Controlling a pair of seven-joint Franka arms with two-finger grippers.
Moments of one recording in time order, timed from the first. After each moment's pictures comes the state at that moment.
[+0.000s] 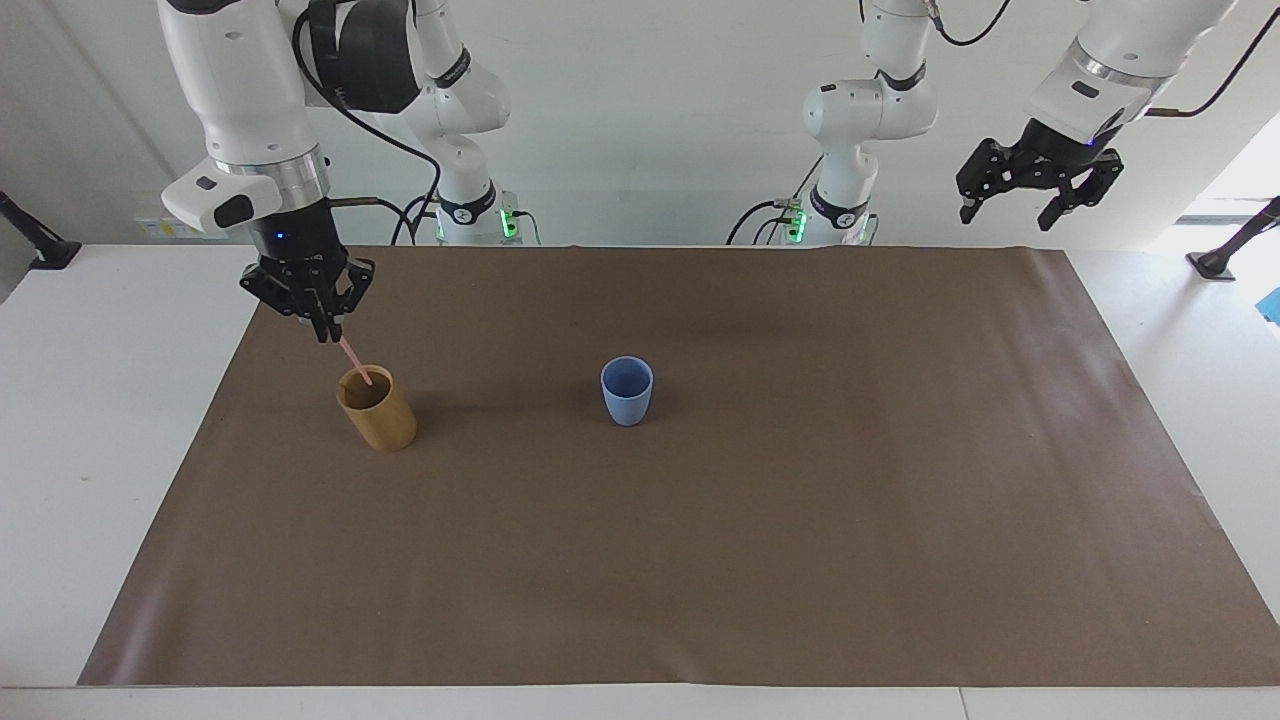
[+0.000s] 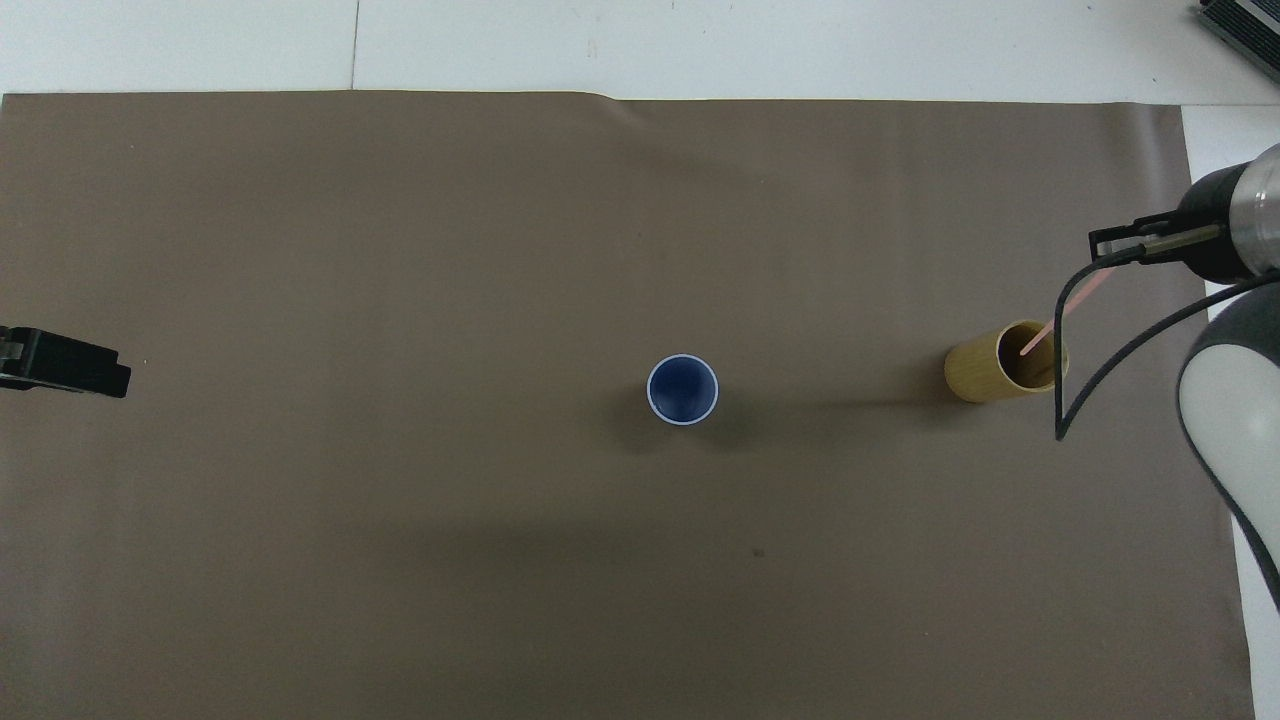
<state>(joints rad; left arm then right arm) 0.00 -0.06 -0.08 -1.48 -0.02 1.38 0.07 0.07 0.03 -0.04 -1.61 -0.02 1.86 -0.10</state>
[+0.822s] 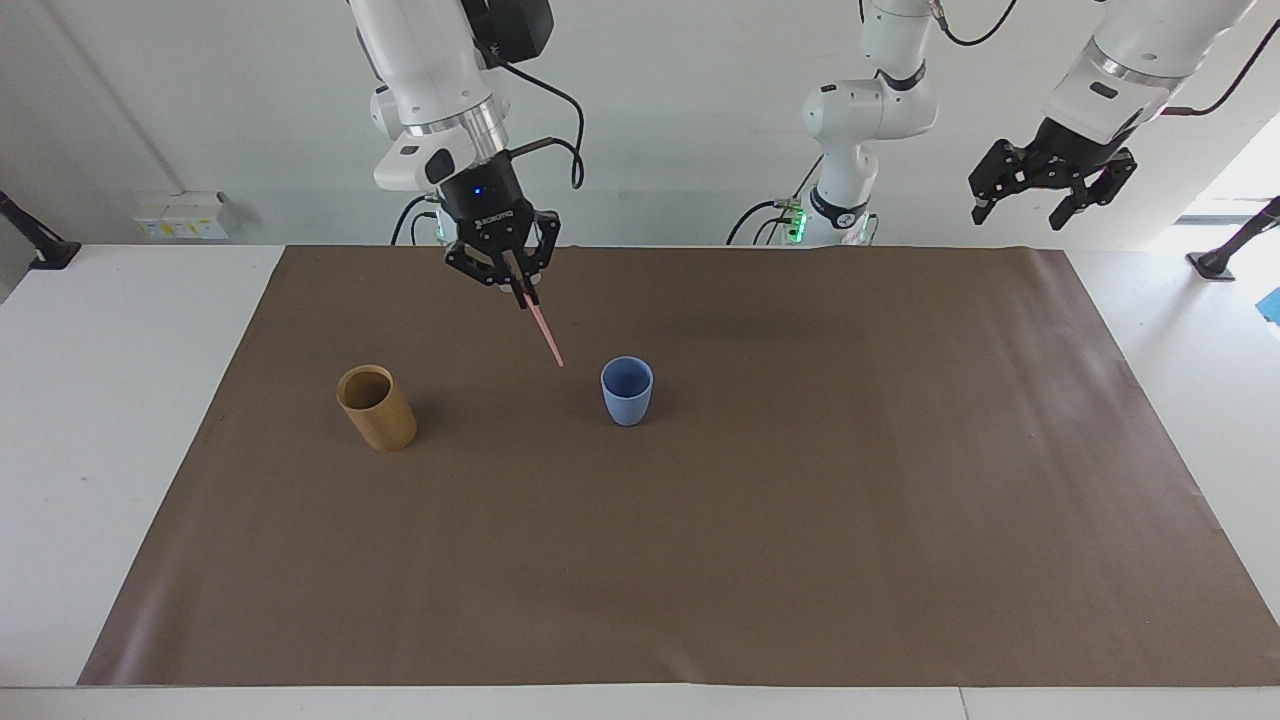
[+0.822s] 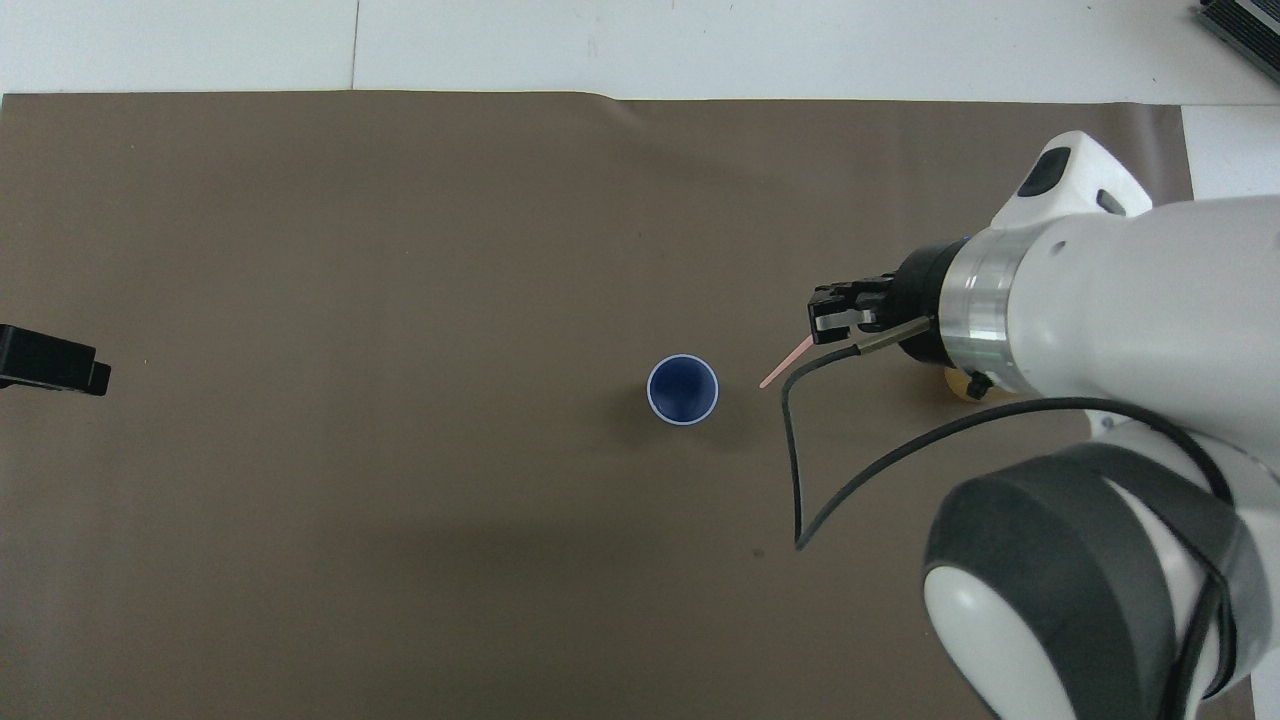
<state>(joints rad) 0.01 -0.06 -0.07 -1.48 -0.02 1.38 0.07 0.38 -0.06 -0.01 -1.76 0.16 2.04 0.06</state>
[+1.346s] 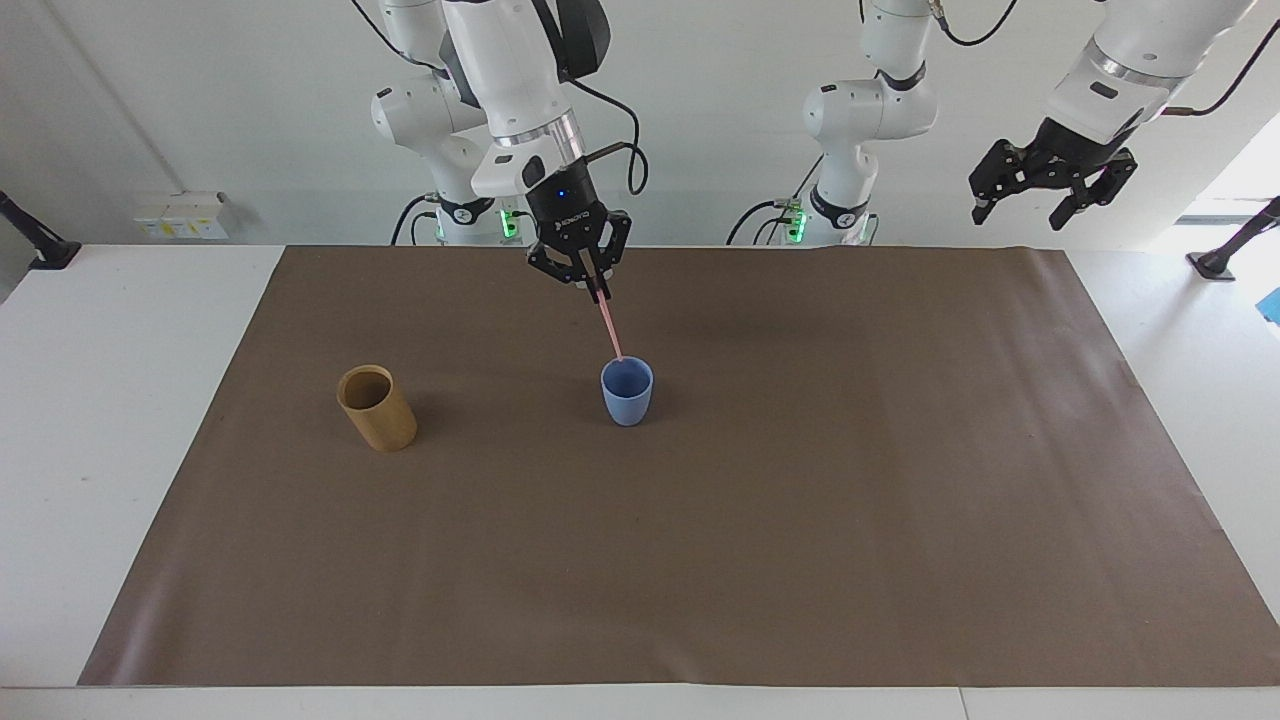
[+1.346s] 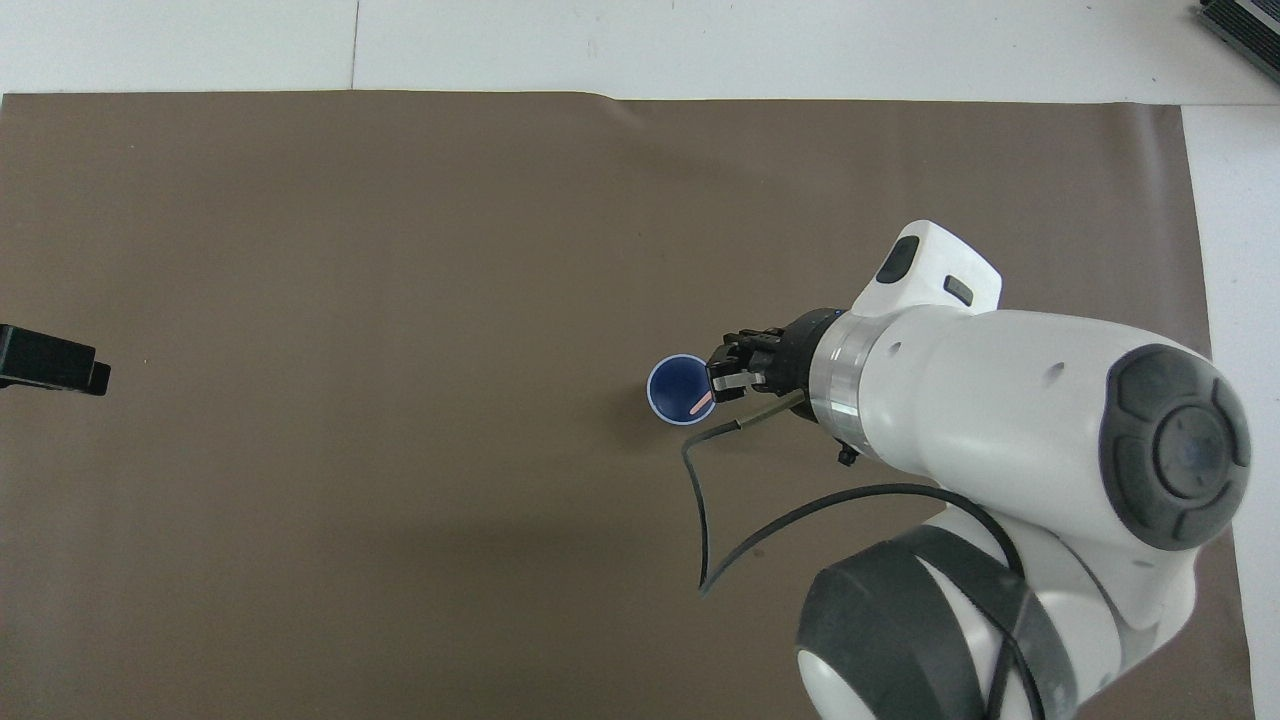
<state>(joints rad) 0.01 -0.06 -0.07 -1.48 -0.02 1.38 0.07 0.47 -0.08 -0.01 -1.89 0.16 2.20 0.11</state>
